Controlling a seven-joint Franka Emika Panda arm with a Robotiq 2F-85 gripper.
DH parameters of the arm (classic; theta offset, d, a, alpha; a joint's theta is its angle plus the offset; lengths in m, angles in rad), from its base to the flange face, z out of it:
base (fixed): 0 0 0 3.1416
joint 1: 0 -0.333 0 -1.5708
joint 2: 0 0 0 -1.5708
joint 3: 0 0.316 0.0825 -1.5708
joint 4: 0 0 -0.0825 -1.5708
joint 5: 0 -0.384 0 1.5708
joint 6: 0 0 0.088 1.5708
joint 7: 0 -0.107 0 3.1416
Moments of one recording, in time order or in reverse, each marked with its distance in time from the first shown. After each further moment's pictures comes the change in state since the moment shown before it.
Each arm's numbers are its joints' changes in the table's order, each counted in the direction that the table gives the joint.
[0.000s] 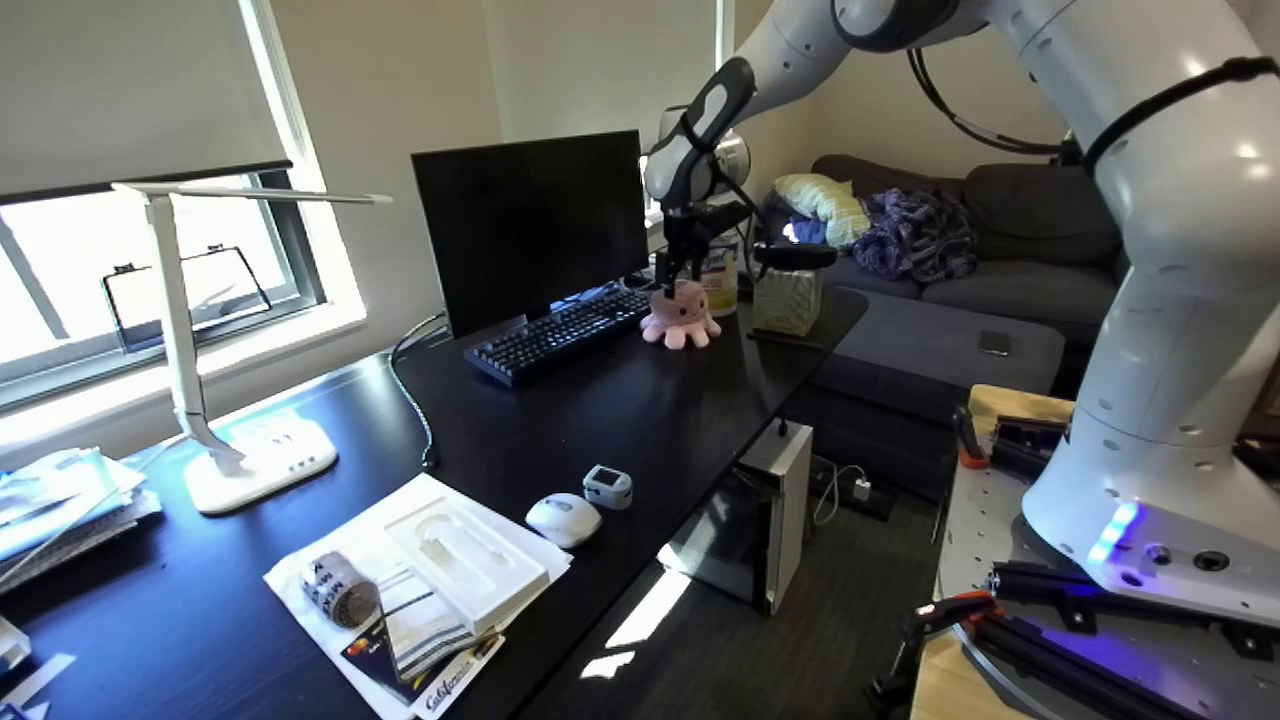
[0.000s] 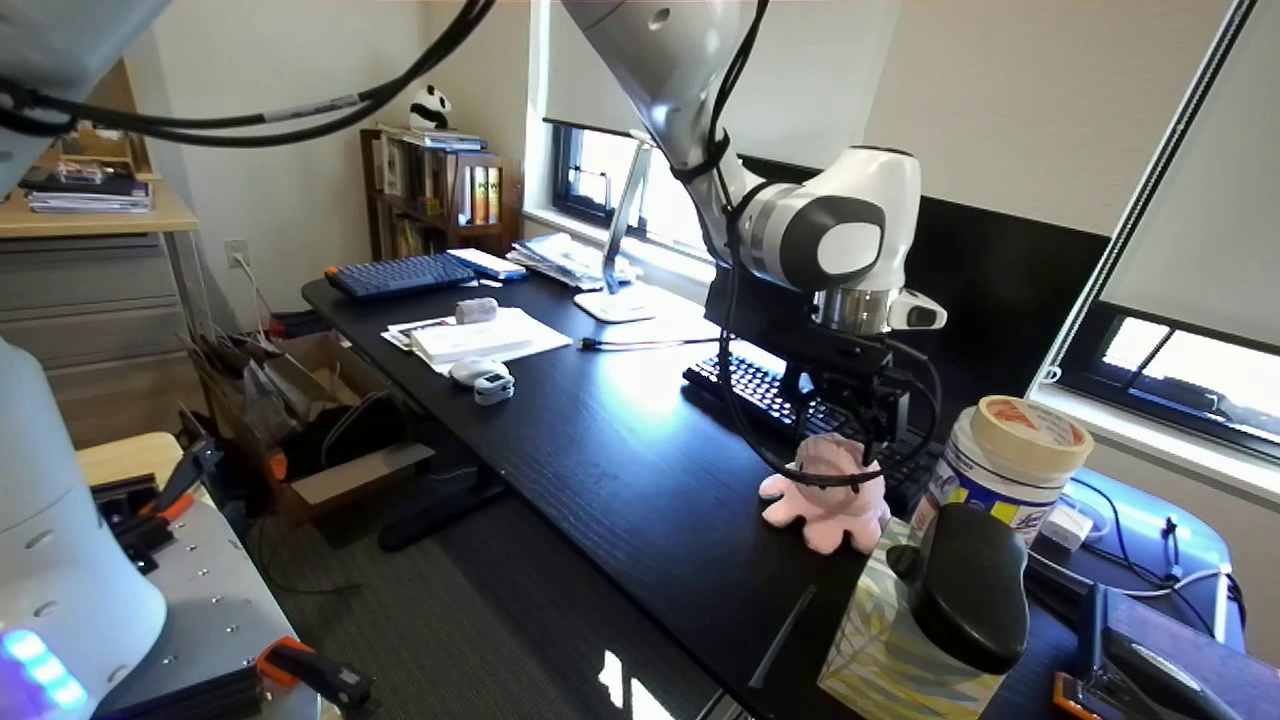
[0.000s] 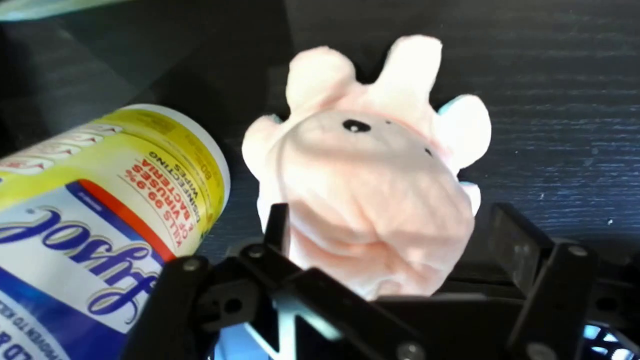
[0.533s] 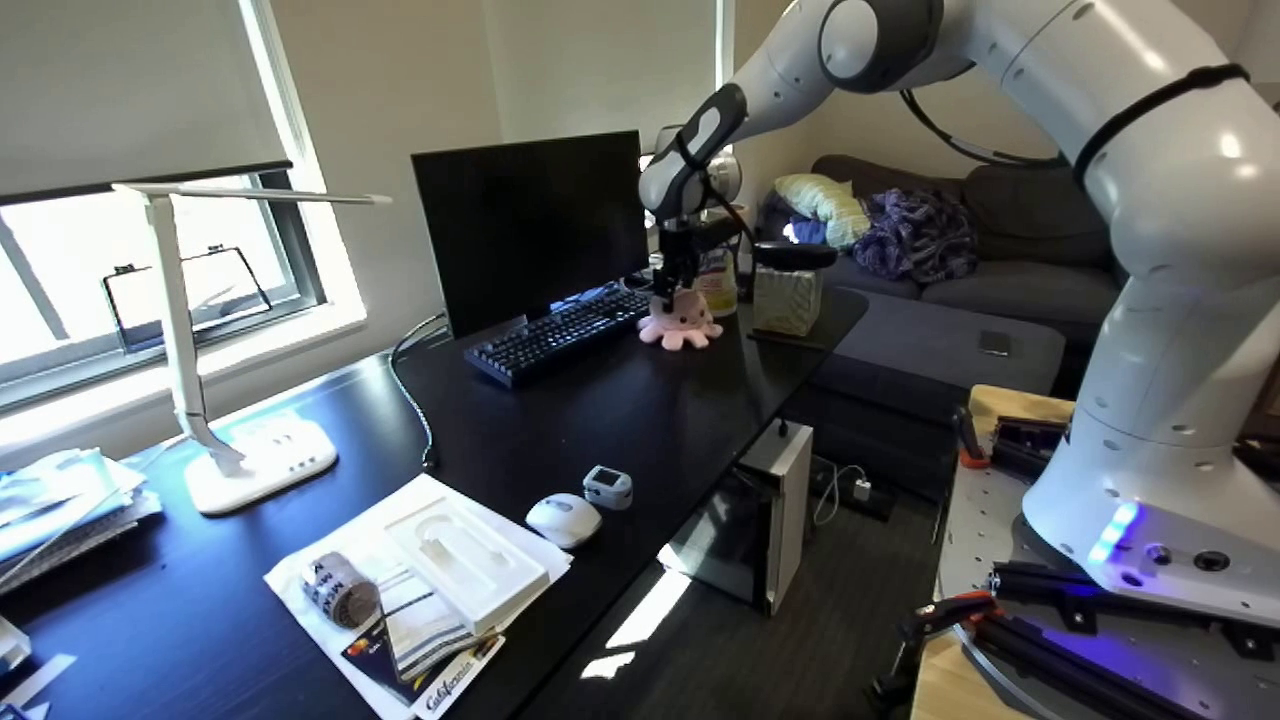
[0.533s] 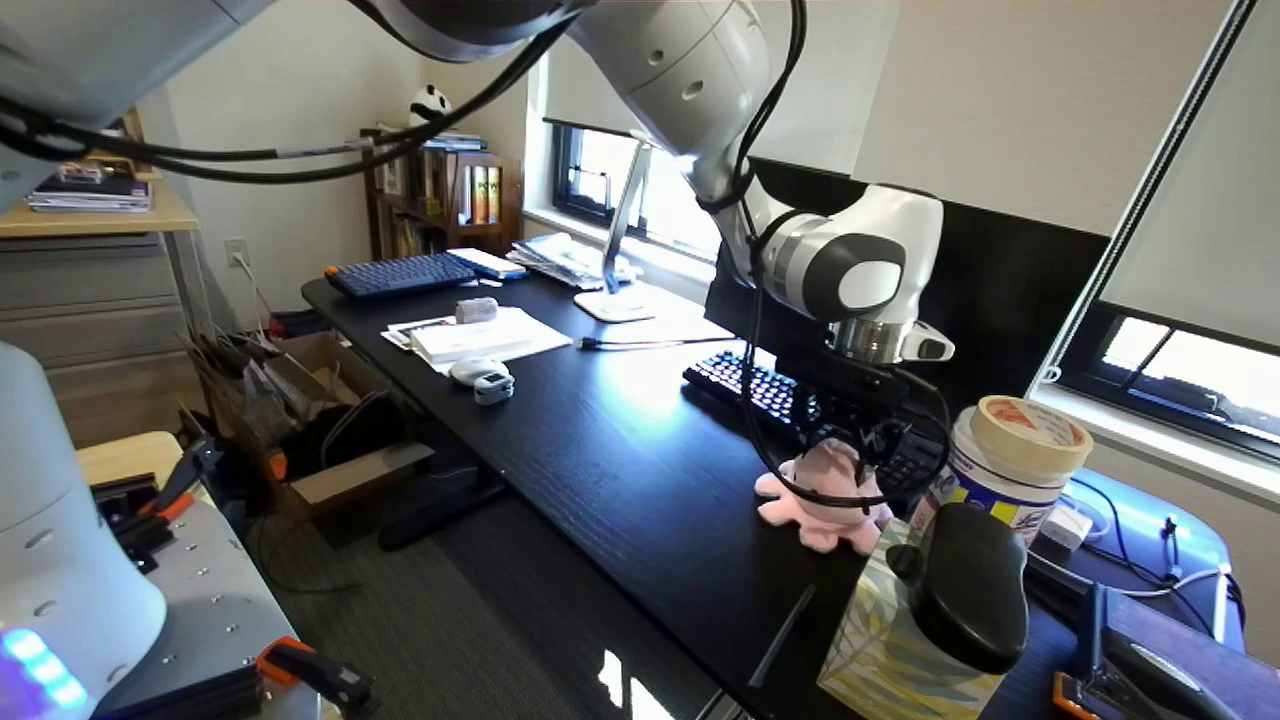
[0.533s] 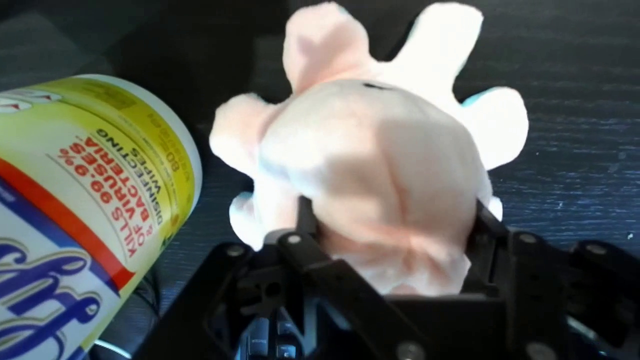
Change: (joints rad) arm 0.080 -0.133 0.080 -0.173 -0.005 0.085 0.079
